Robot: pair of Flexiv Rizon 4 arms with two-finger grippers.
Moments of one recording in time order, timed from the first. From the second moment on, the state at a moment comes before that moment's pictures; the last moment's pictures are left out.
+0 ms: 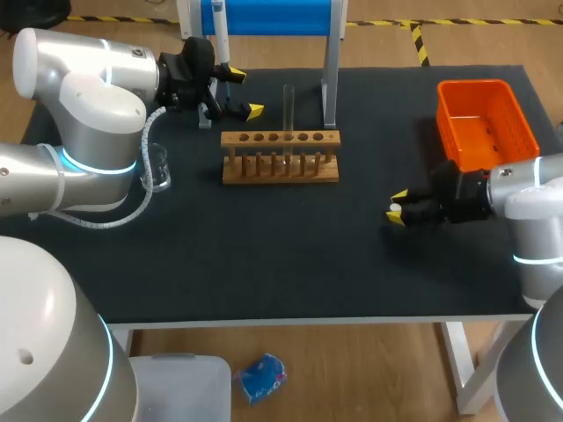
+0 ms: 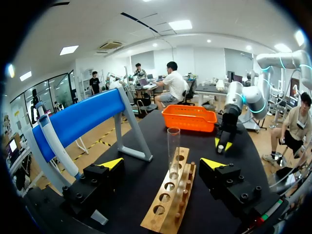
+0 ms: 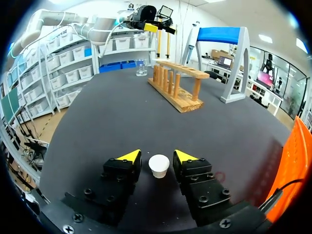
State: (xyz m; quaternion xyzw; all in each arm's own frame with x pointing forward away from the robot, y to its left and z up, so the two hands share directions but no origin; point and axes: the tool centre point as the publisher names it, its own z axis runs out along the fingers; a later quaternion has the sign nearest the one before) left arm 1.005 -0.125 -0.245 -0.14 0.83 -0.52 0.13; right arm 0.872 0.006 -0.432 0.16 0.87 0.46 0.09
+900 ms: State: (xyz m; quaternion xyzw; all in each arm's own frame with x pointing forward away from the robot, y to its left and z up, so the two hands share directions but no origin) left arm 1.005 -0.125 -0.245 -0.14 0.83 -0.52 0.13; right arm 0.881 0.004 -0.411 0.17 0.86 0.47 0.10
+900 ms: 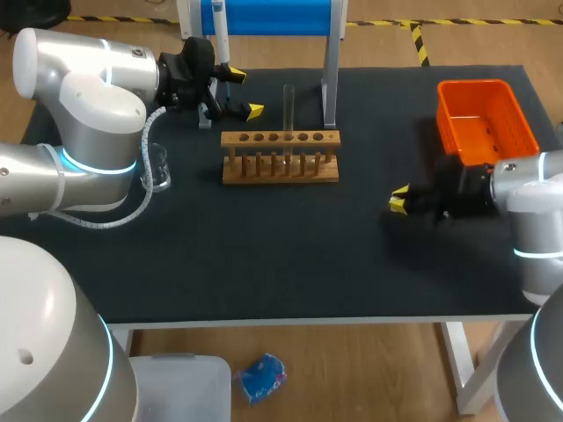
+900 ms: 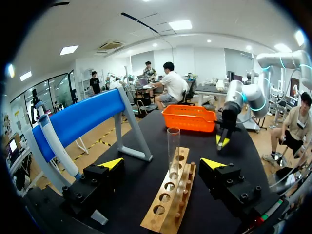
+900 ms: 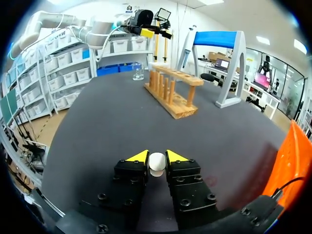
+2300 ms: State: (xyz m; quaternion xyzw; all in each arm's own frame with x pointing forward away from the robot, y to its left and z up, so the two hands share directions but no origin) left arm 1.005 -0.125 -0.245 -0.14 0.83 -0.52 0.13; right arm 0.964 0.118 -0.164 0.07 0.87 0.48 0.12
